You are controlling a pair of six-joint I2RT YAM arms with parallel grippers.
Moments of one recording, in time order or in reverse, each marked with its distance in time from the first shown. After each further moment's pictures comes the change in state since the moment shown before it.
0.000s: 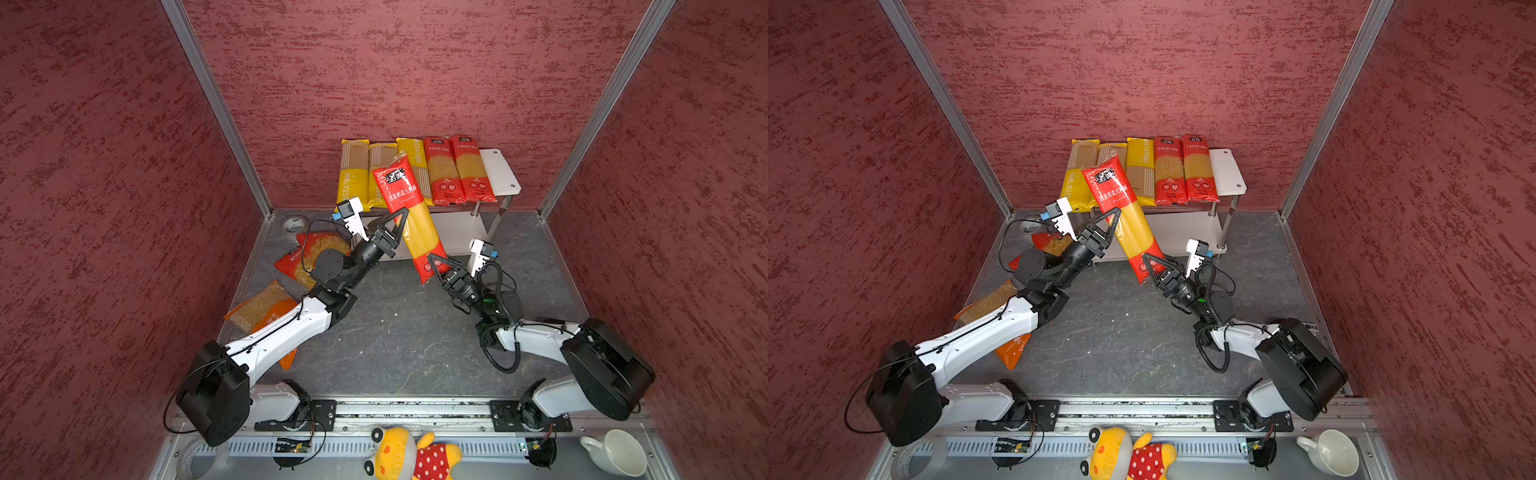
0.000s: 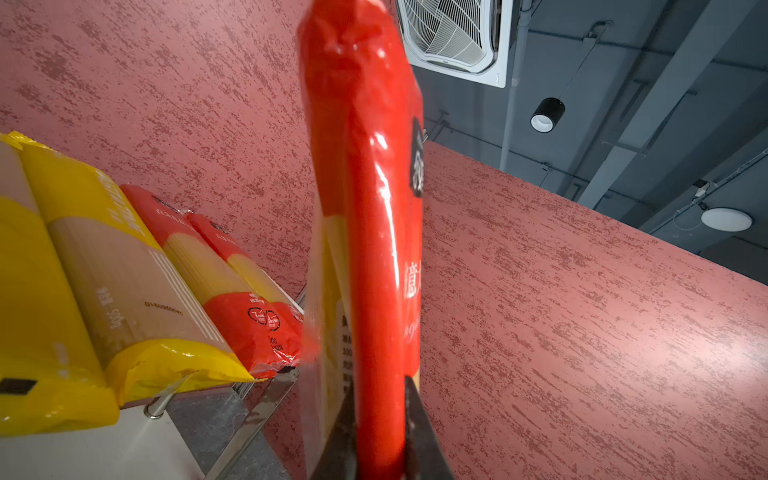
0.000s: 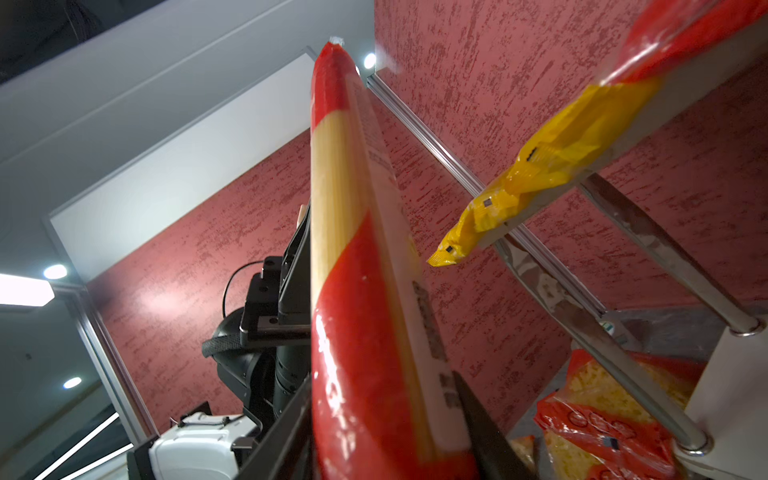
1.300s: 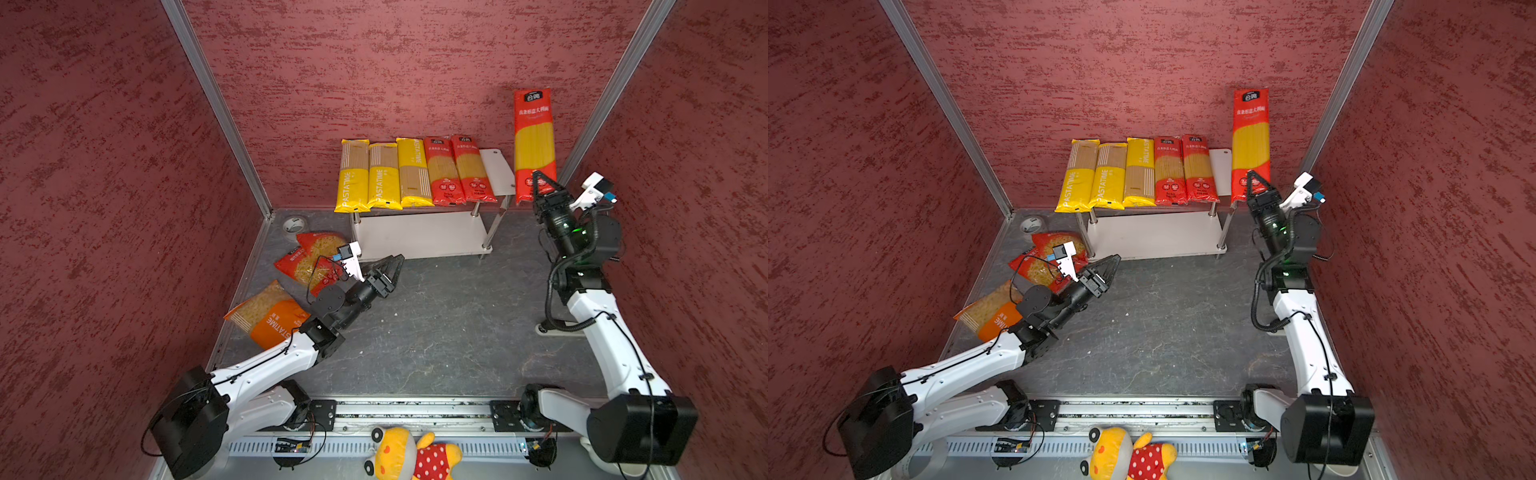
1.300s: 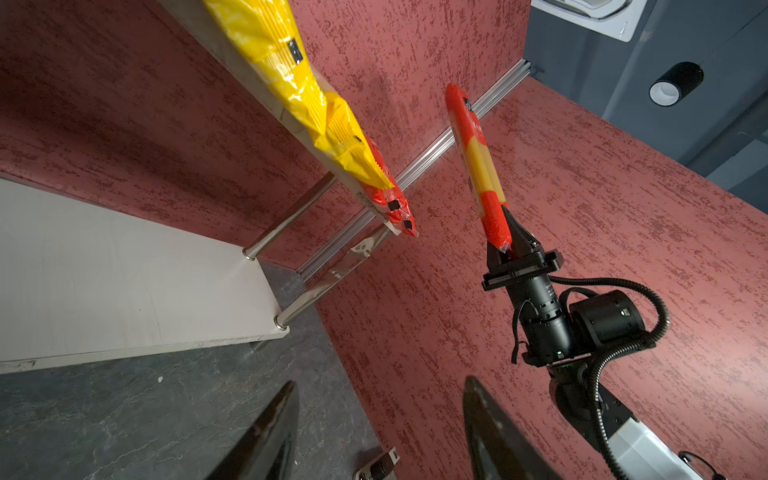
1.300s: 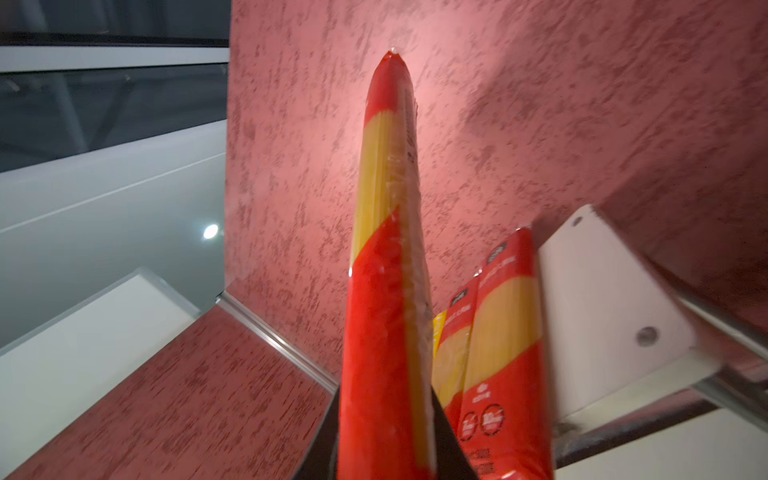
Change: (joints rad) left arm -0.095 -0.209 -0.372 -0.130 -0.140 -0.083; right arm -0.730 -0.257 0.604 -1.115 -0.042 0.166
